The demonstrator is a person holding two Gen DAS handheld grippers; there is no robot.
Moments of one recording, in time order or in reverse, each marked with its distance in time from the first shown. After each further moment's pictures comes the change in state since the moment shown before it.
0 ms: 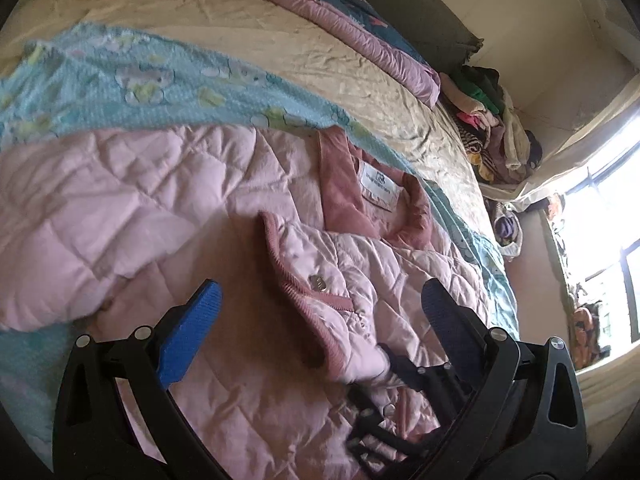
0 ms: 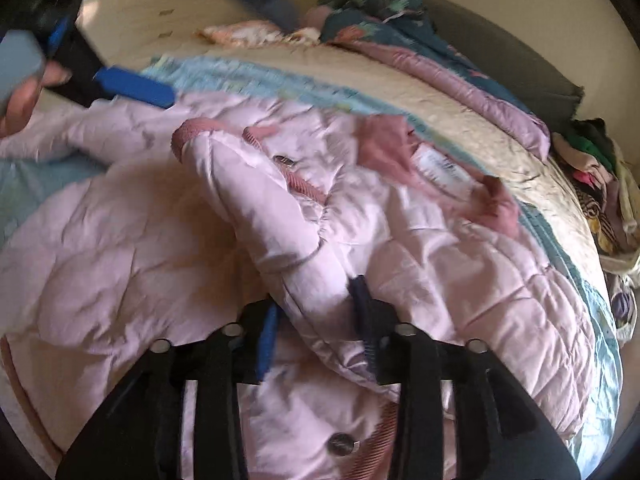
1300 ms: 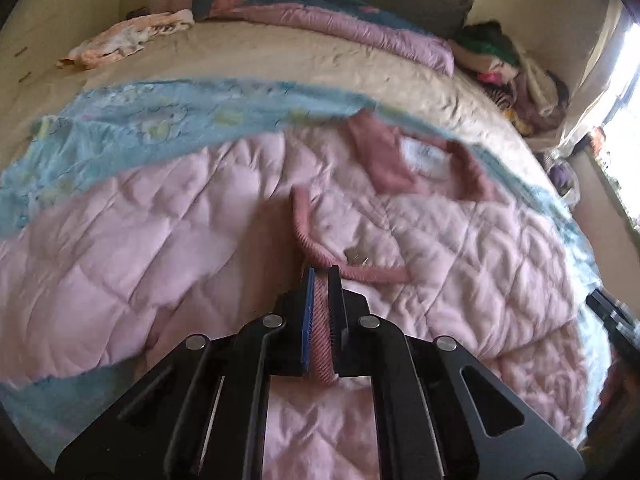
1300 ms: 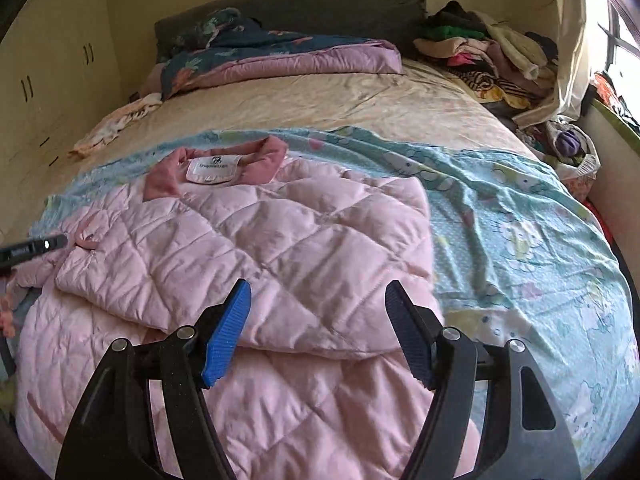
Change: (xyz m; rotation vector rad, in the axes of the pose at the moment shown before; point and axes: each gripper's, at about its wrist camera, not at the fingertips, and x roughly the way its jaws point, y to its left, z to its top) left arm 0.022 0.000 -0.019 0.274 -0.053 0.249; right arm -0.089 -0.198 -0.096 0.568 -0.028 -0.154
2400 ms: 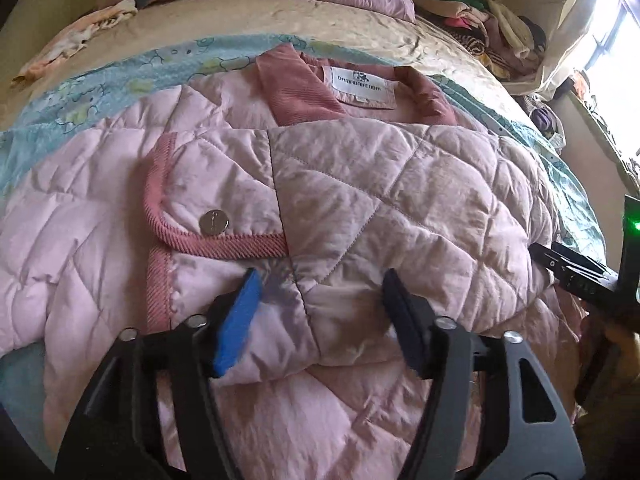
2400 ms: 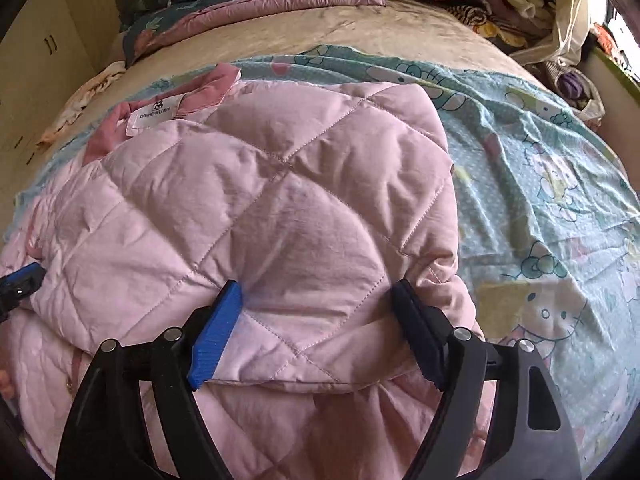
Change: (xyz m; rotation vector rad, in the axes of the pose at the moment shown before) left arm 0.043 -0.060 -0.018 0.129 0.132 -0.052; right arm 0.085 -0.032 -0.014 0.093 0.204 -0.031
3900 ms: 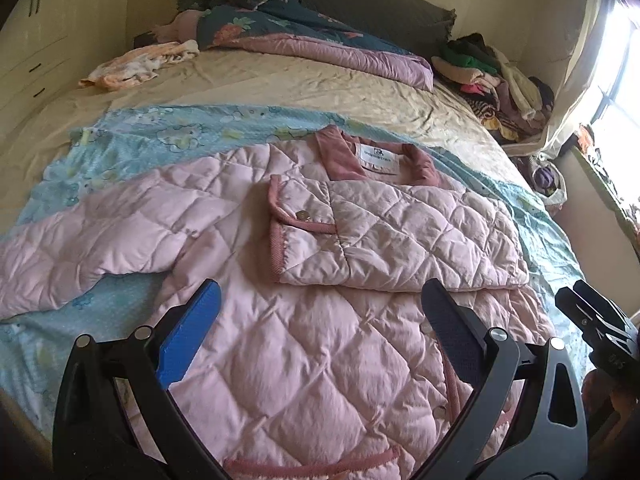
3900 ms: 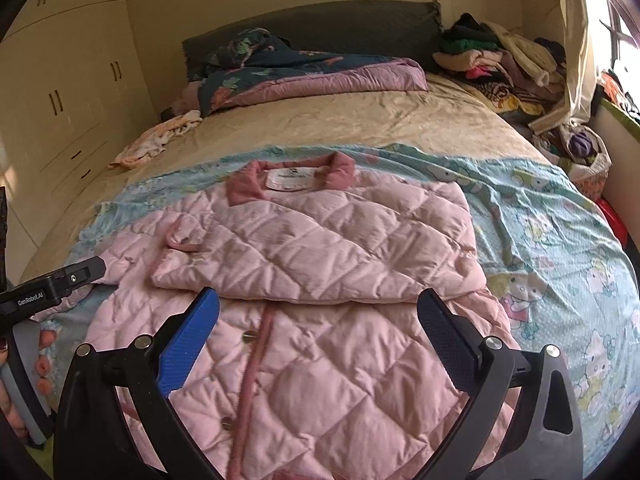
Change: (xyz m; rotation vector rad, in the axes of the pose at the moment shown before) left arm -0.149 0.018 -0.047 -0.110 -0.215 0.055; right arm -0.177 0.102 -0.055 -0.080 -0.266 0.131
